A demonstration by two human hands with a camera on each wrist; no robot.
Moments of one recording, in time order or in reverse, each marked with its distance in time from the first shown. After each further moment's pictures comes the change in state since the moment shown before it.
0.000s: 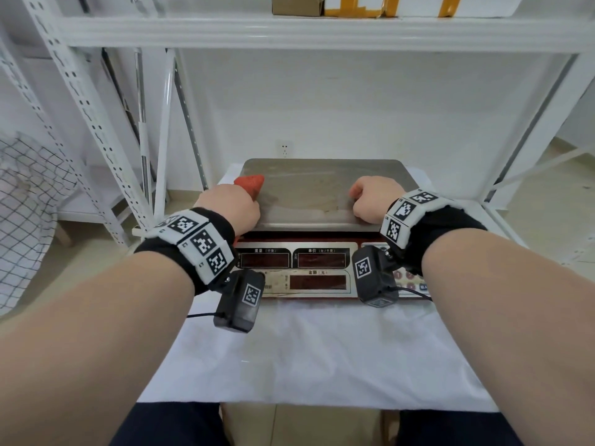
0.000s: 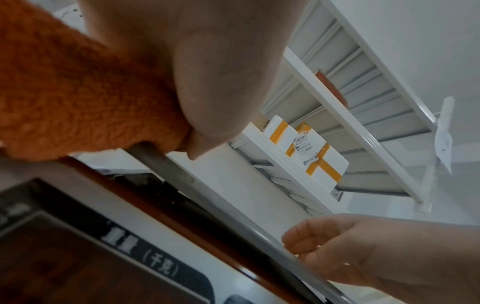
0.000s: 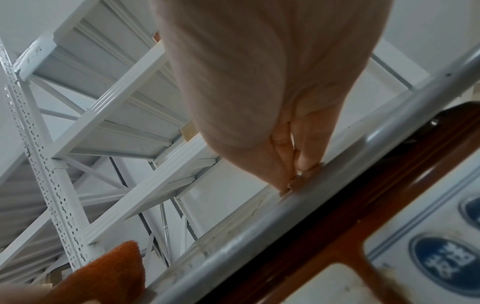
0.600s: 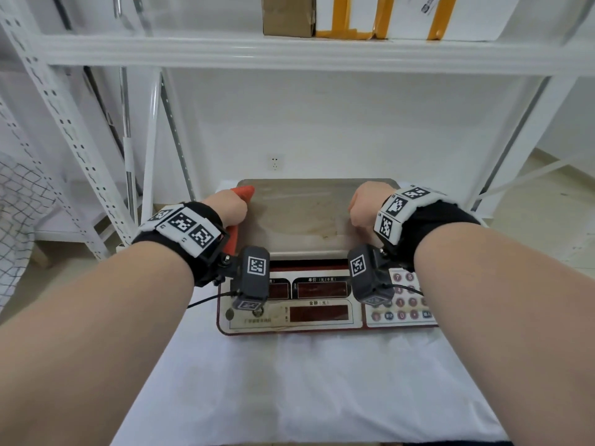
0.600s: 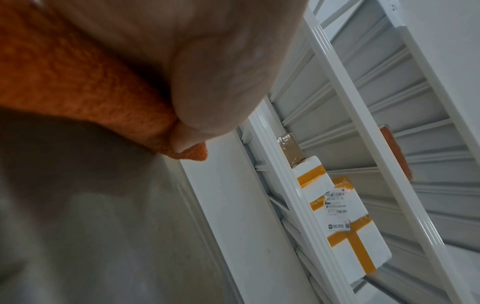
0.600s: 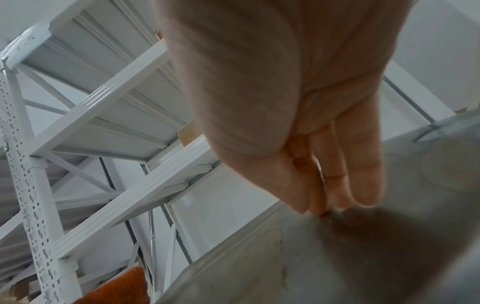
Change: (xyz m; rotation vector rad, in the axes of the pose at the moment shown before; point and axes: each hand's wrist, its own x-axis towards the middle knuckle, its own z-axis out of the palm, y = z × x) left_hand 0.054 -0.005 -0.016 -0.583 -0.143 -0.066; right_hand 0.028 -0.007 -0.013 0.196 0.017 0.092
